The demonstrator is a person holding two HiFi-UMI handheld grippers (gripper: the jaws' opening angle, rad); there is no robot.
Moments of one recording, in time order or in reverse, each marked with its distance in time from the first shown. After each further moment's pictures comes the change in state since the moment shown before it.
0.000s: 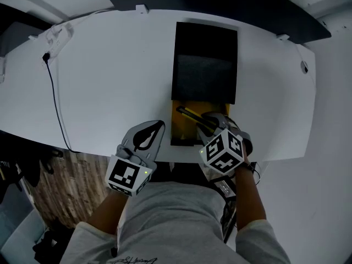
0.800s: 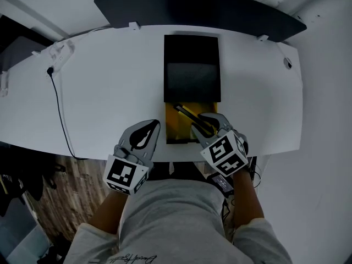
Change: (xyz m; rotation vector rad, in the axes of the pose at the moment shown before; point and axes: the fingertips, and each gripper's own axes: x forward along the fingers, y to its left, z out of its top) left arm -0.019 -0.019 0.045 0.065 -0.078 -0.011; right arm -0.072 -0.006 0.031 0.148 -0.214 -0.086
